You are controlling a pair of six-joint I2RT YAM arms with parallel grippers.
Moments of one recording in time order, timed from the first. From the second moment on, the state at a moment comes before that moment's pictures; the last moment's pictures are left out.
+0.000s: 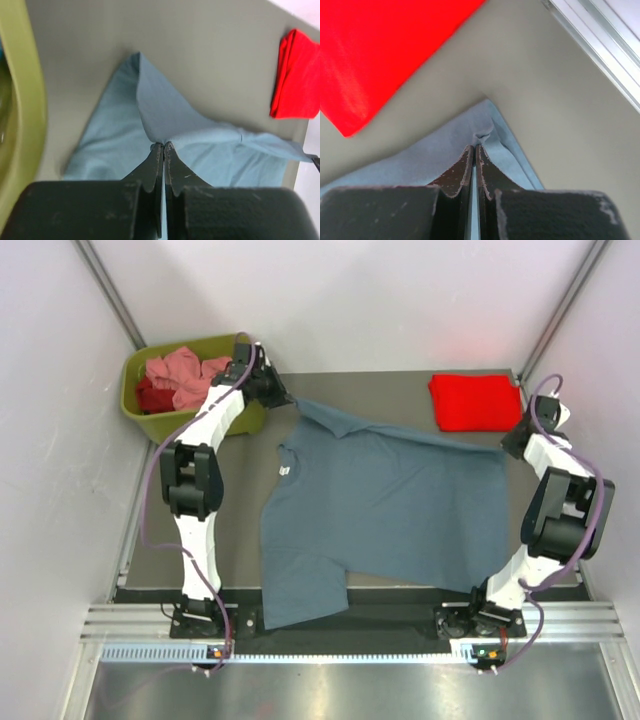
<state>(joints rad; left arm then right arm) -0.17 2.18 1.99 -0.53 0.30 -0.62 -0.30 1.73 1.19 -0.27 0.11 0.46</state>
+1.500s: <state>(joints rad) -0.23 1.82 1.35 -0.66 0.17 -0.55 -0.30 1.60 0.94 -0.35 0.22 0.45</state>
